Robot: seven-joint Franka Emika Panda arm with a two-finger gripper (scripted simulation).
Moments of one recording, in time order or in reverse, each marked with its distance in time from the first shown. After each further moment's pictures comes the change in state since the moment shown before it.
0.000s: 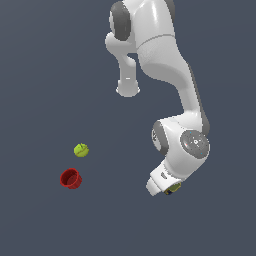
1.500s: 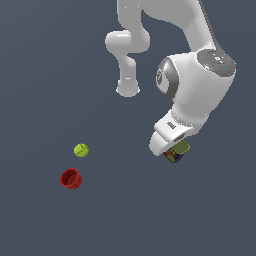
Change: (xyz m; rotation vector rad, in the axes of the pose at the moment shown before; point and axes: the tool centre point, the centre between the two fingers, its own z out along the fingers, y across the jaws) arm -0.063 -0.038 -0.155 0.000 -0.004 -0.001
